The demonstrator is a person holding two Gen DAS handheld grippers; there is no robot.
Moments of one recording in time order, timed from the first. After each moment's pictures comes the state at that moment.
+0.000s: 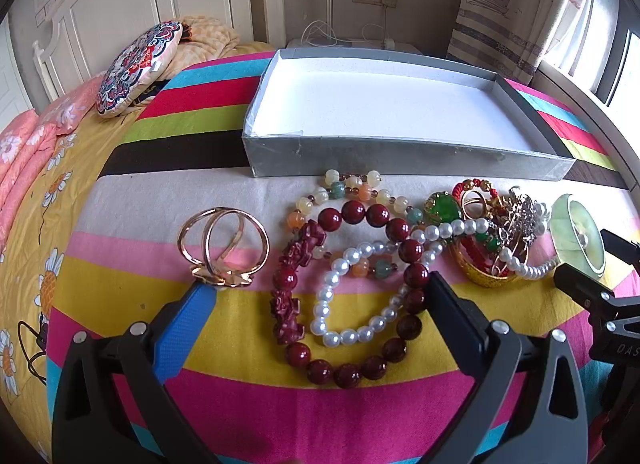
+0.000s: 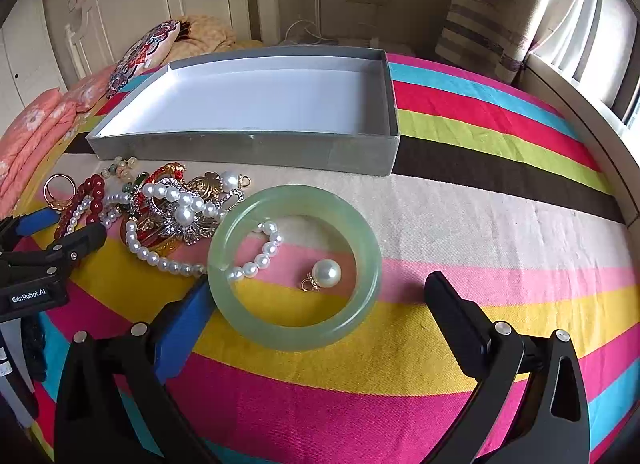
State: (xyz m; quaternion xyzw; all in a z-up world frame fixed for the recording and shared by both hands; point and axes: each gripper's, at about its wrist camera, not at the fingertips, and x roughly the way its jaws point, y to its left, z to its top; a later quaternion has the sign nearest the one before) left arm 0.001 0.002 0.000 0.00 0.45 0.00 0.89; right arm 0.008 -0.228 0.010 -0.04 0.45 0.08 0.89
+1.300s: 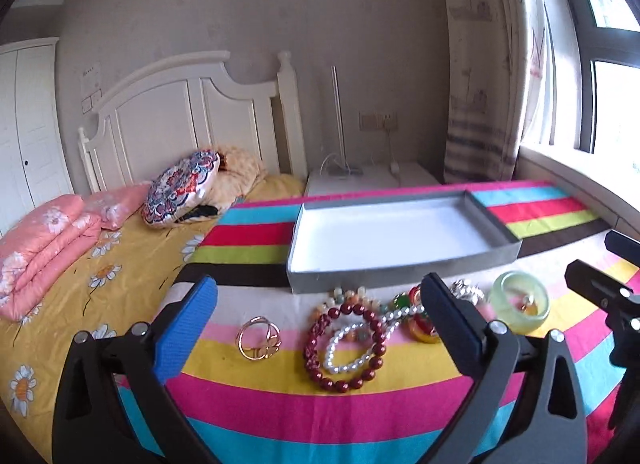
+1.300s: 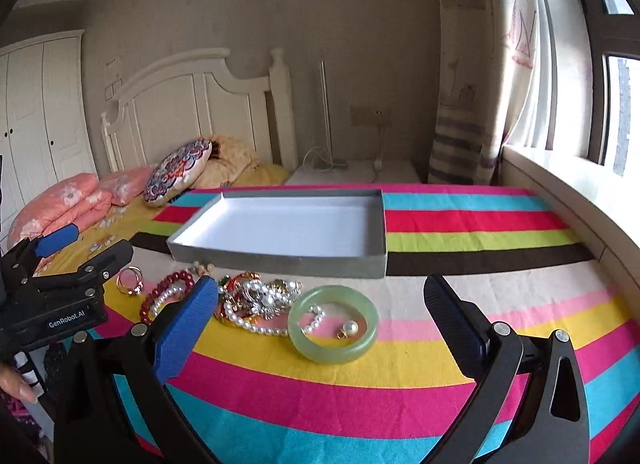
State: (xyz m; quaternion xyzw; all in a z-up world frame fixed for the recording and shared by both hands) left arm -0.093 -0.019 0.087 0.05 0.22 0.04 0.97; right arm -0.084 -0.236 0.086 0.01 0.23 0.11 0.97
